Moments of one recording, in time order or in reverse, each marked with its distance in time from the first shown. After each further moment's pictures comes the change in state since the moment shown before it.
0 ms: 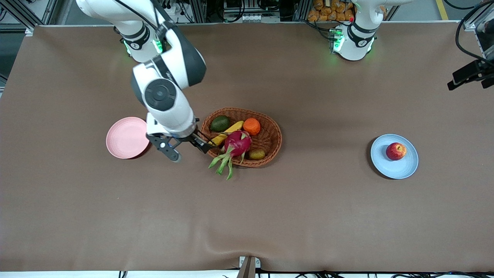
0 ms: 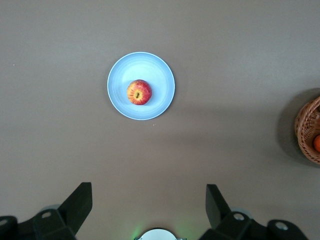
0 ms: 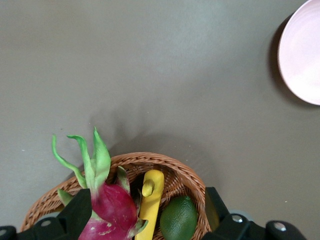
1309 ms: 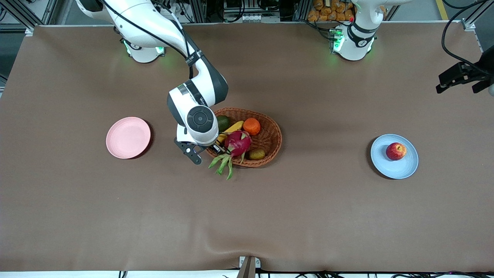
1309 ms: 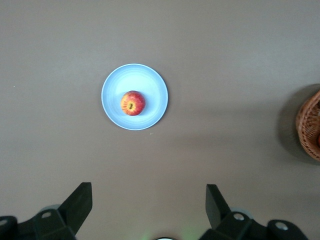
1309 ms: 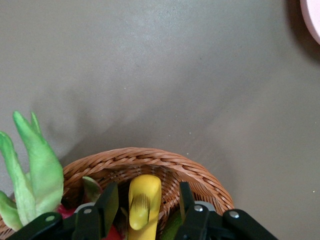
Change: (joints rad) left arm 0.020 0.010 -0.111 0.000 0.027 0.041 0.000; right arm 0.053 0.158 0.000 -0.005 0.000 0.044 0.126
